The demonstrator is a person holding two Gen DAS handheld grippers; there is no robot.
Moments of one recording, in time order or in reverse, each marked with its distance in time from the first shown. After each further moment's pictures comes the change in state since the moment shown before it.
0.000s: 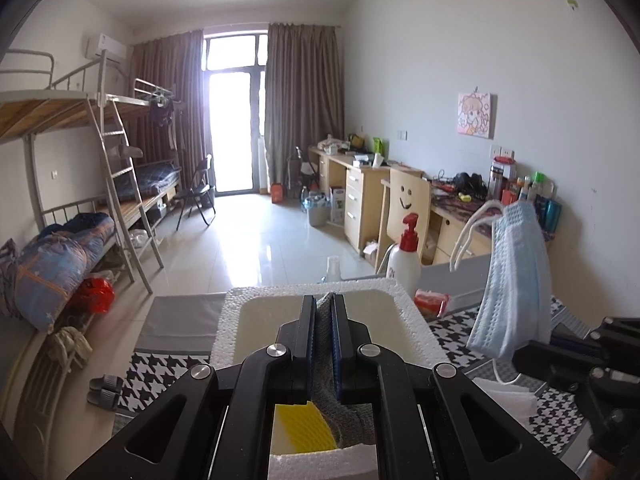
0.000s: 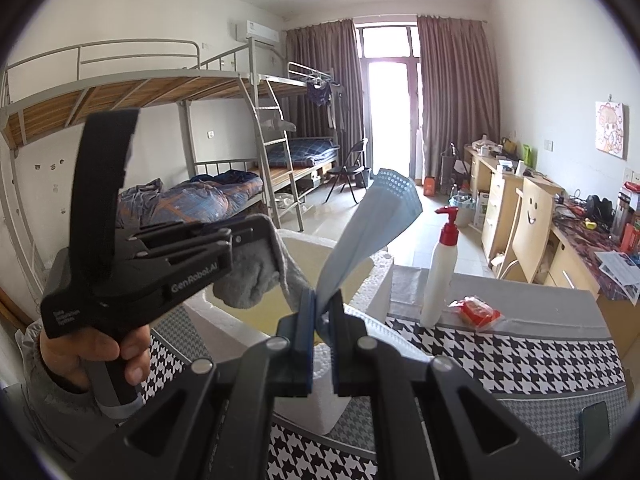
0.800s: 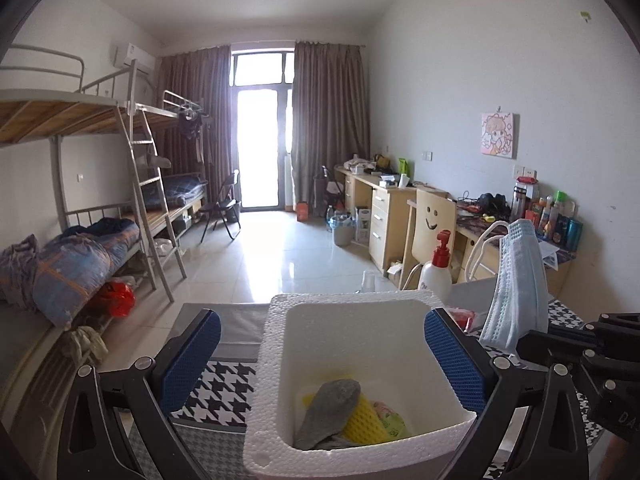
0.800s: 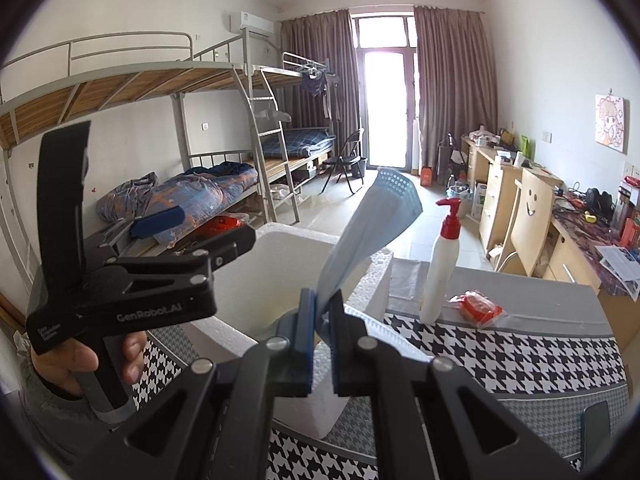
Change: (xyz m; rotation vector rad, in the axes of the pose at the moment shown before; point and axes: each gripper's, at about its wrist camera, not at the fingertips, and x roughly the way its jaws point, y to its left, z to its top) left arm -0.020 0.021 -0.003 -0.047 -0.085 0.091; right arm 0.016 0.002 0.006 0.009 0.039 -0.010
